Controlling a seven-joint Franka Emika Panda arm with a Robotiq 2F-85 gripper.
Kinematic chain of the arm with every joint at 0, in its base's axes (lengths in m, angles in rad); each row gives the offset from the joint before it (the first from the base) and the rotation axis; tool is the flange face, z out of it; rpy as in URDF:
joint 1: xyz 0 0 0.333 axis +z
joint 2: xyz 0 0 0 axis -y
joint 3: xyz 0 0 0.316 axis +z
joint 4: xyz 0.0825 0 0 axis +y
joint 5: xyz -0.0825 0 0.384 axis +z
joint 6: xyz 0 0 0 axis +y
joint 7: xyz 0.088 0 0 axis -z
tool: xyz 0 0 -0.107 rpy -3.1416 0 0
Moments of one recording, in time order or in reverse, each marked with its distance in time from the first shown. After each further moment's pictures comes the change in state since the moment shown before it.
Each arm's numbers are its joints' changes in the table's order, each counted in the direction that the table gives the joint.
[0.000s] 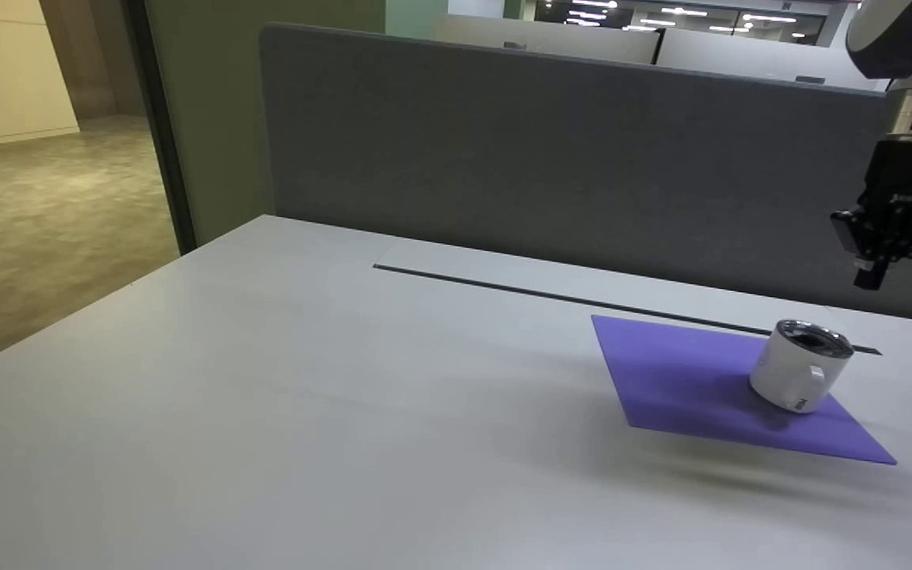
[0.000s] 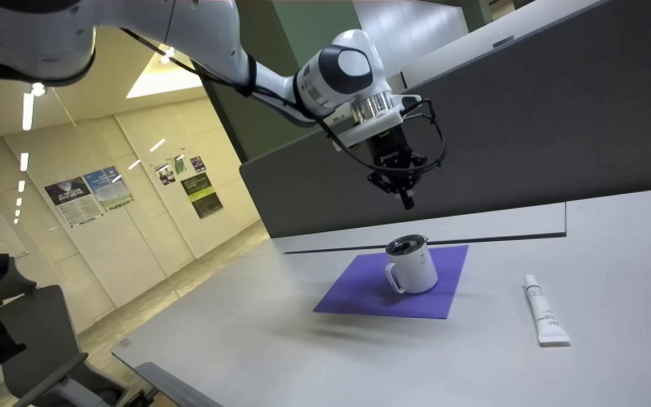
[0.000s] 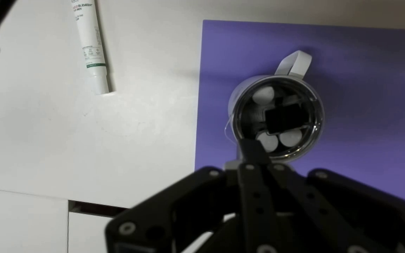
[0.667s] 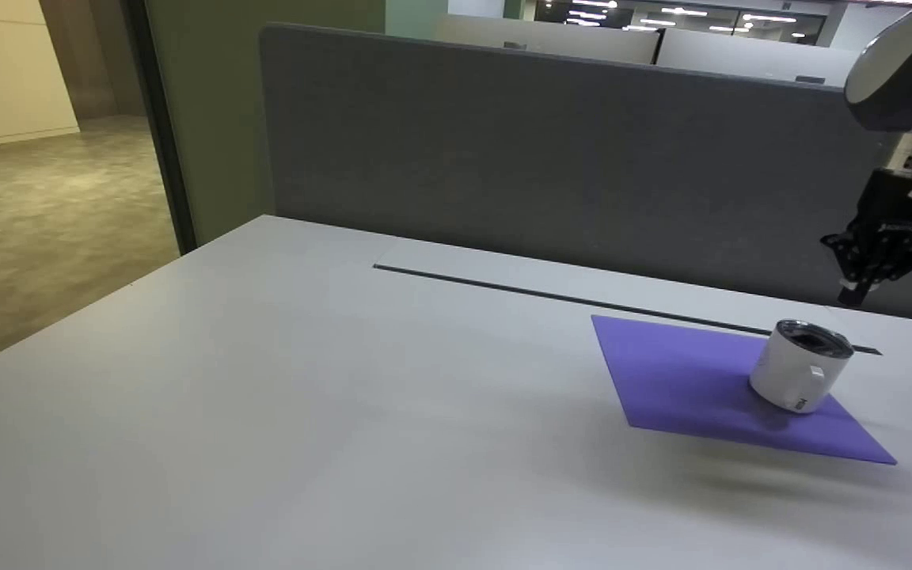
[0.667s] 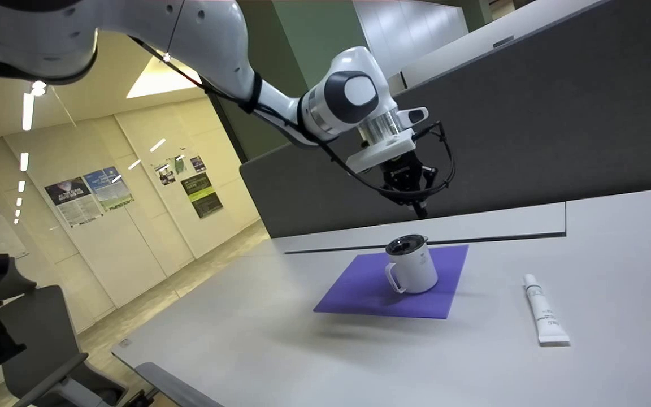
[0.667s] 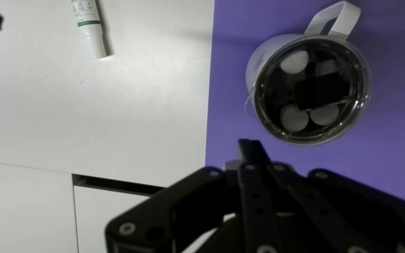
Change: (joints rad) arm -0.026 -0.004 0.016 0.130 0.006 -0.299 -0.001
